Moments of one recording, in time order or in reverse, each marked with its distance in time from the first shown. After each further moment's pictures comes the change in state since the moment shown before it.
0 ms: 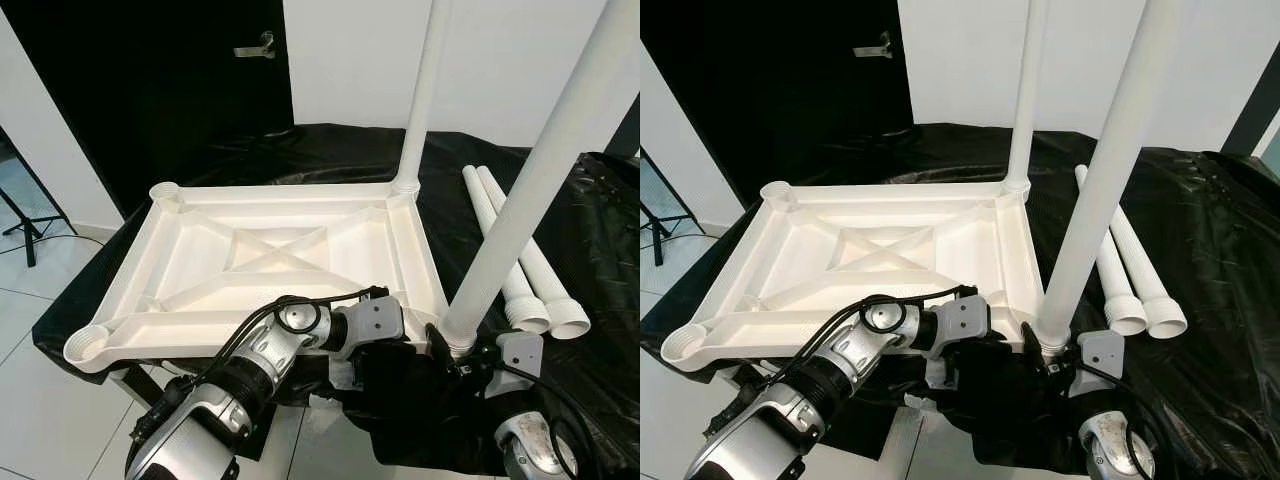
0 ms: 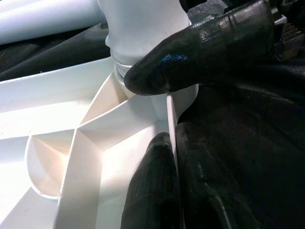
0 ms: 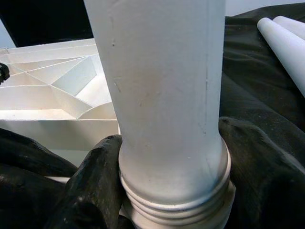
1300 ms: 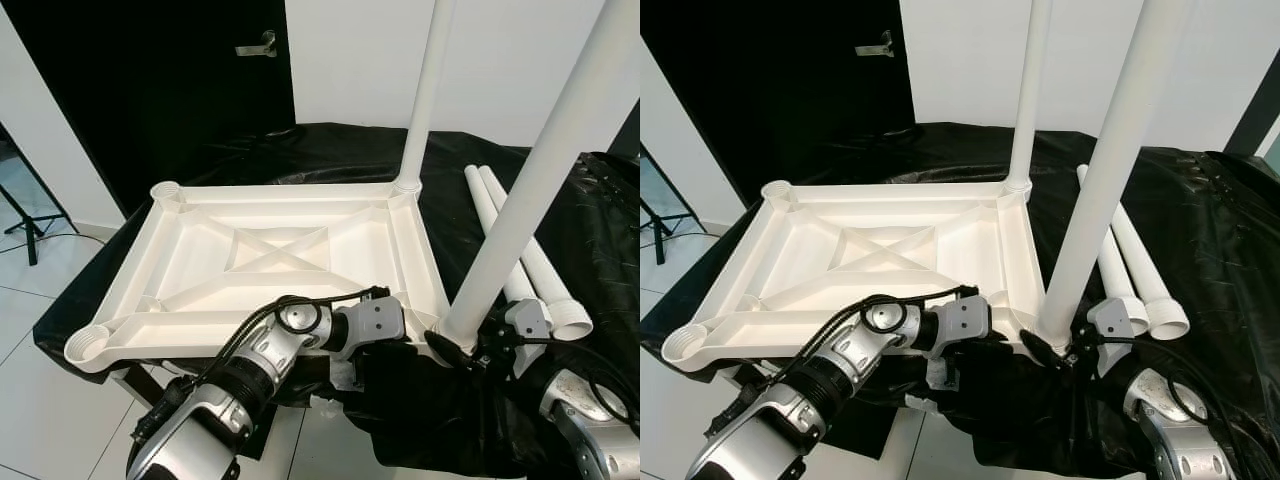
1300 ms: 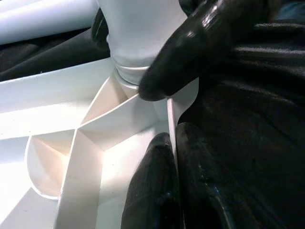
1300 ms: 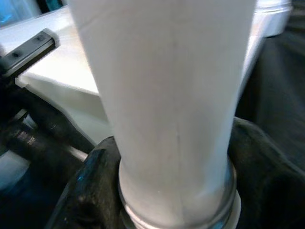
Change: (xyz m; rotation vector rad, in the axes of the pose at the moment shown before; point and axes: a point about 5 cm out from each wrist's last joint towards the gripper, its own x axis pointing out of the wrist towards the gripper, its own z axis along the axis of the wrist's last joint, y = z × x) left arm 0.000 -0.001 0.000 0.001 0.001 0.000; right arm 0.014 -0.016 0.006 -0.045 0.076 0.354
